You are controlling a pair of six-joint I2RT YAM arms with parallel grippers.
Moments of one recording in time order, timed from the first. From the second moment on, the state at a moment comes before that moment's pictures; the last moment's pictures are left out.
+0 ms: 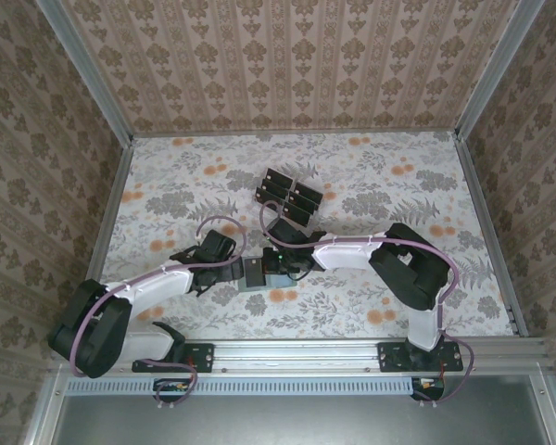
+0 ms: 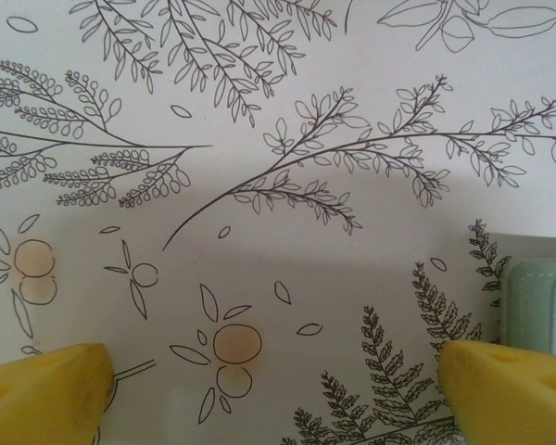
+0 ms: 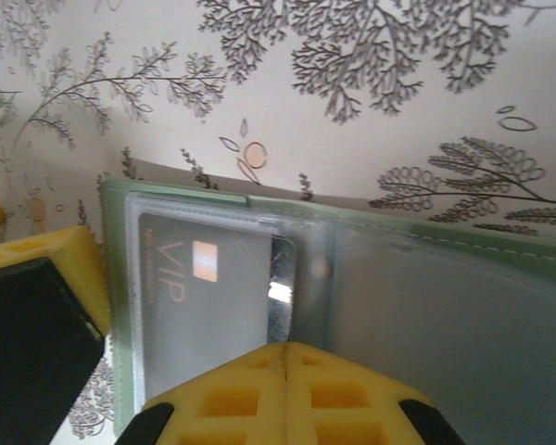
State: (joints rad) left arm -0.60 1.27 0.49 -0.36 -0.23 -0.62; right arm 0.88 1.90 1.09 -0.15 -0.15 0.85
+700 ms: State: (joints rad) left arm -0.60 1.17 0.52 -0.40 -0.22 -0.59; right arm 0.84 1.74 1.13 -0.36 -0.11 0.63
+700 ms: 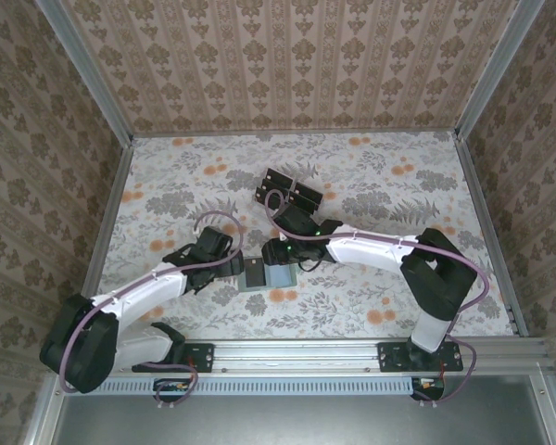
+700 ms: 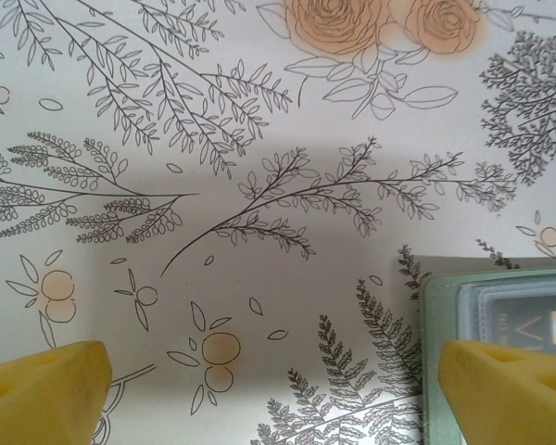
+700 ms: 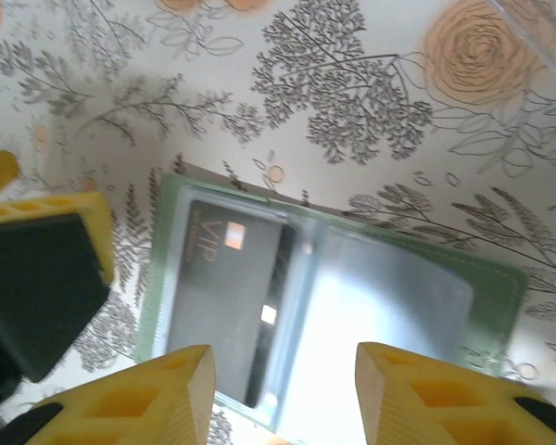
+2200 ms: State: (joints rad) left arm -0.66 1.26 0.57 -0.39 -0.22 -0.59; right arm 0.83 1.83 1.12 -0.38 -0.06 0.56
